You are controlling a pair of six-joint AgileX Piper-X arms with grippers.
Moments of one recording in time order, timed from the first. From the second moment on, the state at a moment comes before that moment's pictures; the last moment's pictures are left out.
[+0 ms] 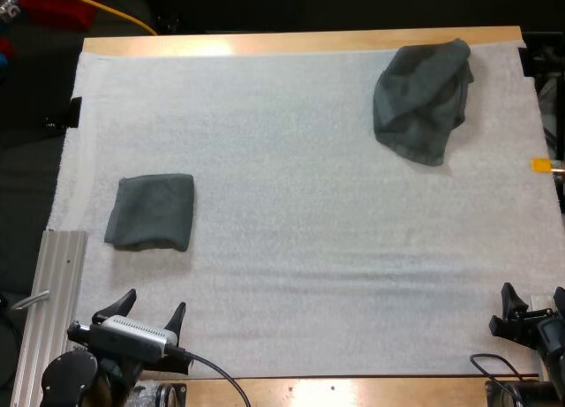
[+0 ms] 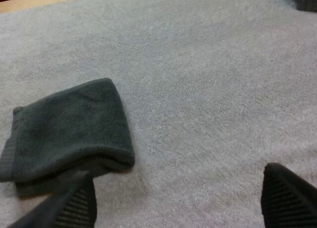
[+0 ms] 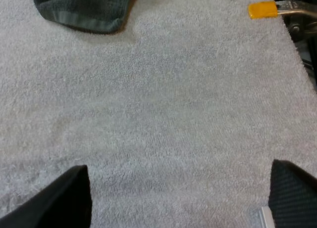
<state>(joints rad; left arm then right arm) 0.06 -0.01 -0.55 1.15 0.27 -1.61 0.04 -0.01 -0.40 1.09 0.05 -1.72</state>
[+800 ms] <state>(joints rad) 0.06 0.05 -0.67 1.07 0.50 -1.65 0.04 0.21 -0.61 1.10 -0.16 -1.70</state>
